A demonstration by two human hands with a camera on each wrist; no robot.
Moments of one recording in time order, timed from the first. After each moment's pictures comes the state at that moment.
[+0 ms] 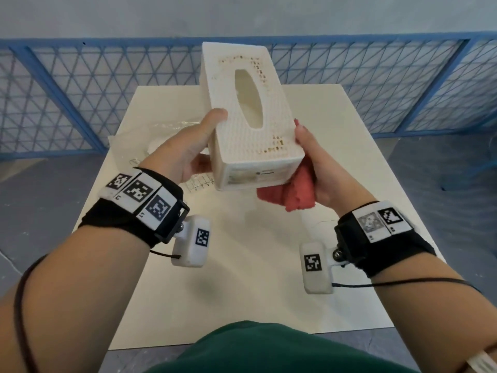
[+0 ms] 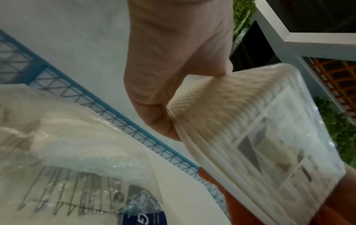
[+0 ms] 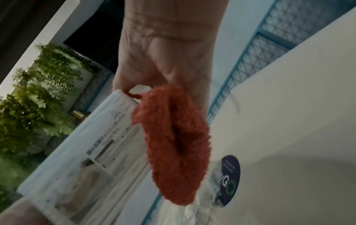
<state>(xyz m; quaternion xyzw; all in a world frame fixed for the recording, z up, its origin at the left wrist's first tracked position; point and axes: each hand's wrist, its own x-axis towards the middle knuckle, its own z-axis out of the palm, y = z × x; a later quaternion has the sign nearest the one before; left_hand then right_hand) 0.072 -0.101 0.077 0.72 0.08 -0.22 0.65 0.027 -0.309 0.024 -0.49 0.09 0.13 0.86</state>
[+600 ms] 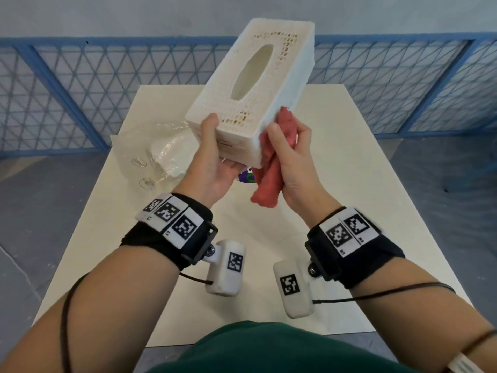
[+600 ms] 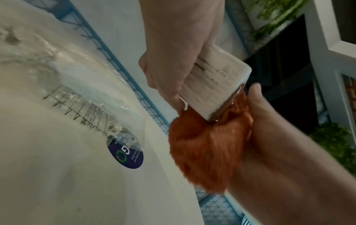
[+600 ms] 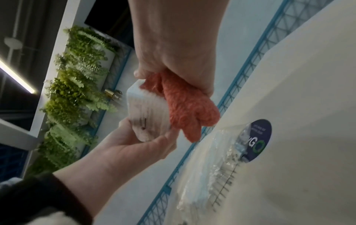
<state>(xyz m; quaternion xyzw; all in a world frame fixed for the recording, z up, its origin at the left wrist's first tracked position) 0.053 -0.128 0.050 0.47 0.10 -0.16 0.86 0.025 -0.251 0.034 -0.55 0.11 -0.09 0.82</state>
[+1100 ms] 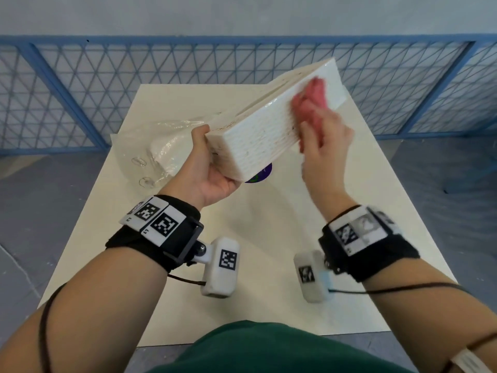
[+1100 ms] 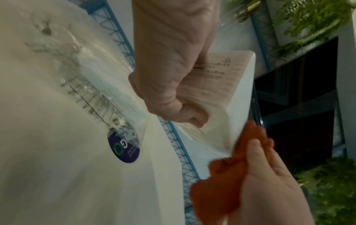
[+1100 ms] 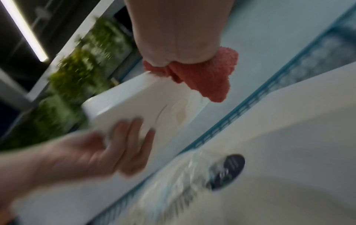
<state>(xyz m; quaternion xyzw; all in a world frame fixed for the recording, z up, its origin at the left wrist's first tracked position) 0.053 -0.114 0.050 0.40 0.20 -0.26 0.85 0.029 -0.290 0.029 -0.81 0.04 -0.36 0.46</state>
